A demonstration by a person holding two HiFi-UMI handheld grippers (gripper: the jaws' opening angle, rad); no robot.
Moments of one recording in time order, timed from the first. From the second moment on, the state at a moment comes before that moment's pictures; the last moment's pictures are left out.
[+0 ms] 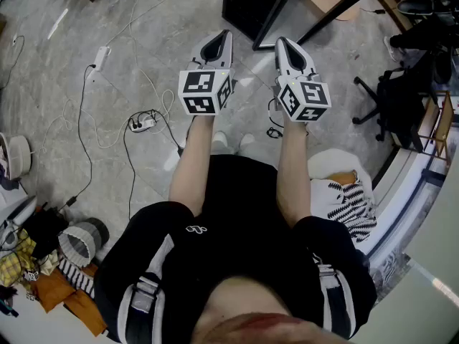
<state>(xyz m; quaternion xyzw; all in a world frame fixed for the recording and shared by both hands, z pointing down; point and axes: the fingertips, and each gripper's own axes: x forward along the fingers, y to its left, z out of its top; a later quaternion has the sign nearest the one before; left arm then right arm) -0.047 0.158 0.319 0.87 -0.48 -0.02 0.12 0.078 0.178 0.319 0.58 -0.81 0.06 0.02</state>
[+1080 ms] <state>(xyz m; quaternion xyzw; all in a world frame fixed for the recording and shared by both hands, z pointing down) -0.050 0.075 0.333 0.87 -0.47 0.01 0.14 0.112 0.095 0.330 0.63 -0.77 0.08 -0.02</state>
